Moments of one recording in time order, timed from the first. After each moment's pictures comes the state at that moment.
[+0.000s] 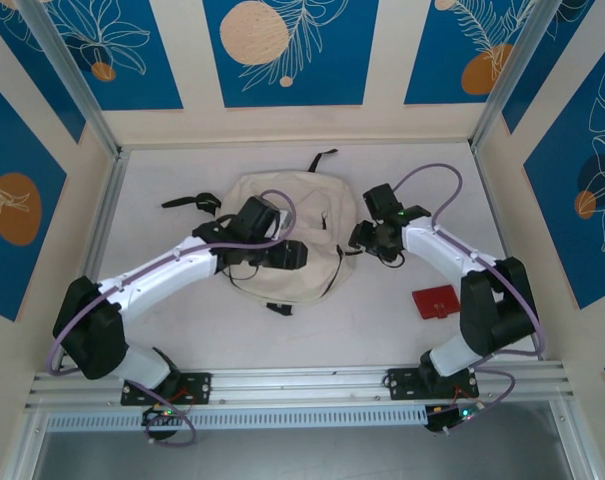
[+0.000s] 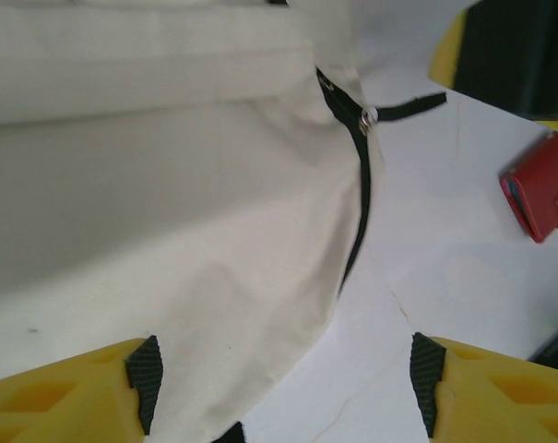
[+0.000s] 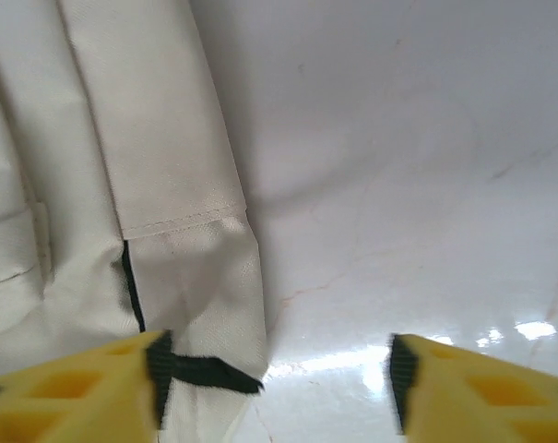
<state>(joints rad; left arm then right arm) -0.73 1.46 1.15 -0.60 0.19 -0.53 0.36 1.51 1.04 -0.71 -0.01 0.72</state>
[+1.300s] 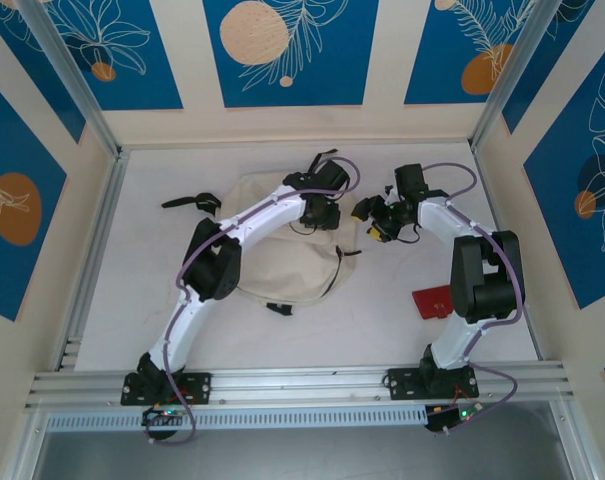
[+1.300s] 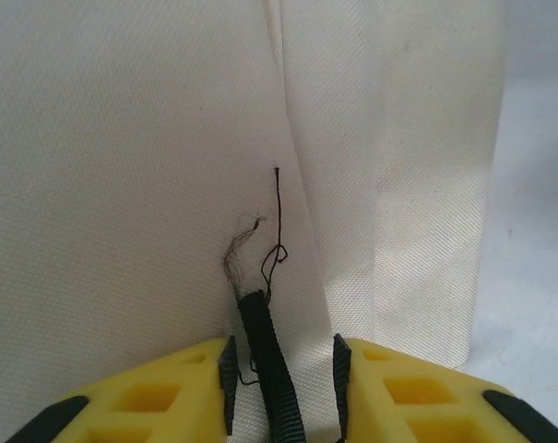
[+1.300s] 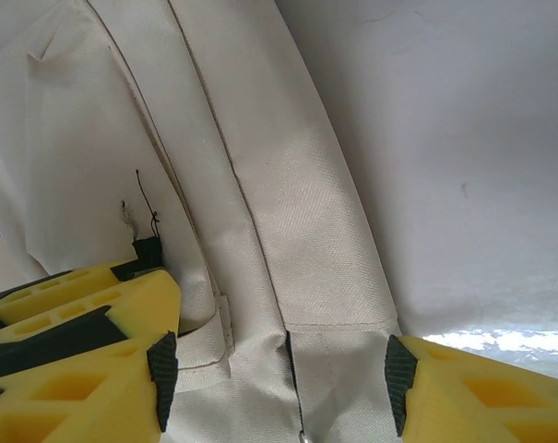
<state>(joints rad) -0.77 2.36 2.15 -0.94 -0.05 -0.59 0.13 1.72 1.16 -0.53 -0.52 0.72</state>
